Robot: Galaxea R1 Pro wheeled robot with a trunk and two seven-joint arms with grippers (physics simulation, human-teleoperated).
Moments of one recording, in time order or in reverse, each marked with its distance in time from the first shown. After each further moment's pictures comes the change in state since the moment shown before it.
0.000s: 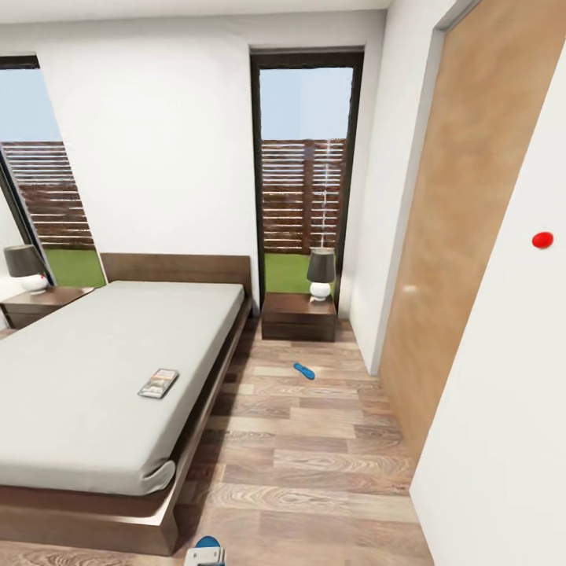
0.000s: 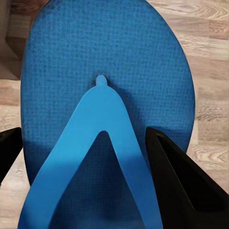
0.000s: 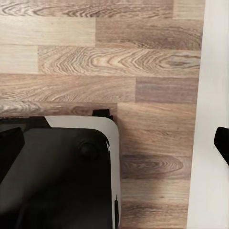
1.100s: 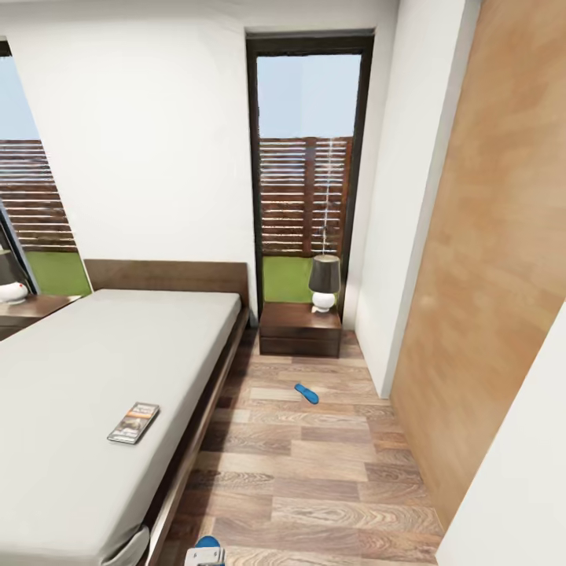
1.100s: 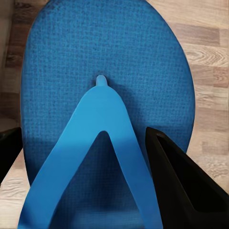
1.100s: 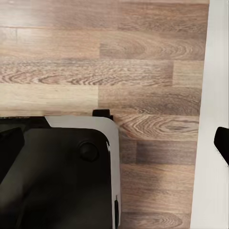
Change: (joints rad) left arm 0.000 0.000 0.000 0.000 0.000 0.000 0.000; right arm 0.000 0.000 0.000 0.000 0.000 0.000 0.000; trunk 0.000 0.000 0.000
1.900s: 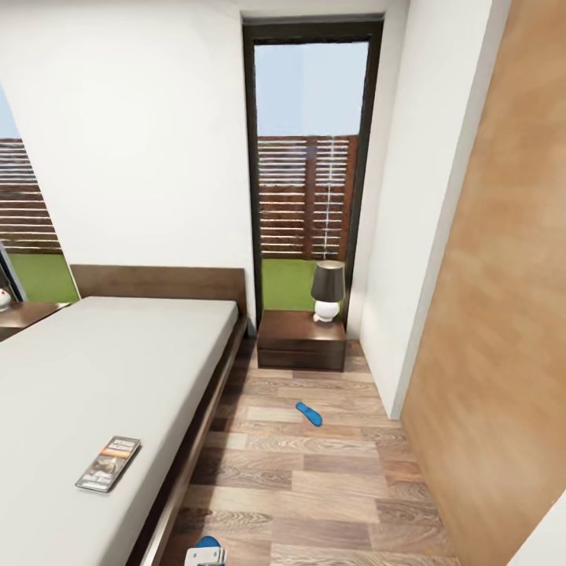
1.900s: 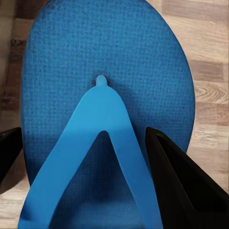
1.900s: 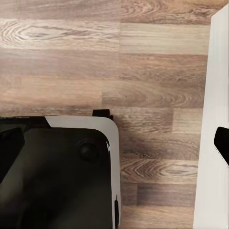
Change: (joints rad) left arm 0.000 0.000 0.000 0.000 0.000 0.000 0.000; right arm 0.000 0.000 0.000 0.000 0.000 0.000 0.000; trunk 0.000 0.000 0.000
